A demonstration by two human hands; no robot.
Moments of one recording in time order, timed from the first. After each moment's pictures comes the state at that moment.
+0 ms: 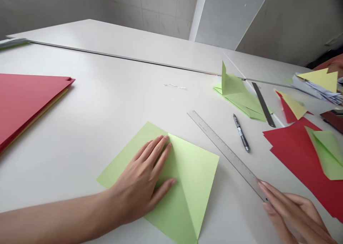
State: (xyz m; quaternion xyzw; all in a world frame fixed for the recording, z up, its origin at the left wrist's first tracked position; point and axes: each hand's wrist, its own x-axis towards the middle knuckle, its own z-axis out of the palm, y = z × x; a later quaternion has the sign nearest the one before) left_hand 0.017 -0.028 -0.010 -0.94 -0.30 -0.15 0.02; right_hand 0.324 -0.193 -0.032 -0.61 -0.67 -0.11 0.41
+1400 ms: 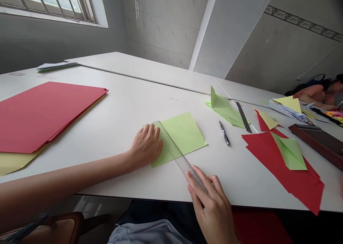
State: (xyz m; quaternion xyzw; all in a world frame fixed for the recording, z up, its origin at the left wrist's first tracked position) left_hand 0.015 -0.025 -0.005 -0.86 -0.46 -0.10 0.18; right_hand 0.206 -0.187 -0.048 -0.59 -0.74 -0.15 0.30
